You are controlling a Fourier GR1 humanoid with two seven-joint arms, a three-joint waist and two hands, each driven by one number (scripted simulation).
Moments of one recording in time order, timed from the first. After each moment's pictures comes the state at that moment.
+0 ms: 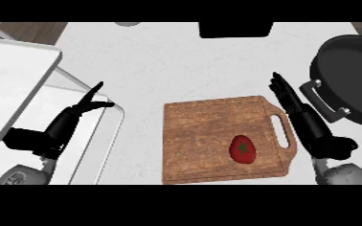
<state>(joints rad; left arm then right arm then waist) -0.11 0.55 -0.35 -1.45 0.17 0.10 -0.11 -0.12 -0.51 0.34 -1.52 -0.30 -0.09 -0.21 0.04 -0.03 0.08</state>
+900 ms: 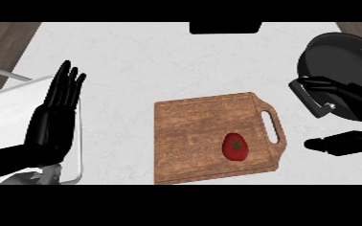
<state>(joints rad) -0.08 0.46 -0.31 -1.75 0.46 0.47 -0.17 -0.22 -0.80 0.22 -1.43 -0.15 0.22 -0.68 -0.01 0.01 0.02</state>
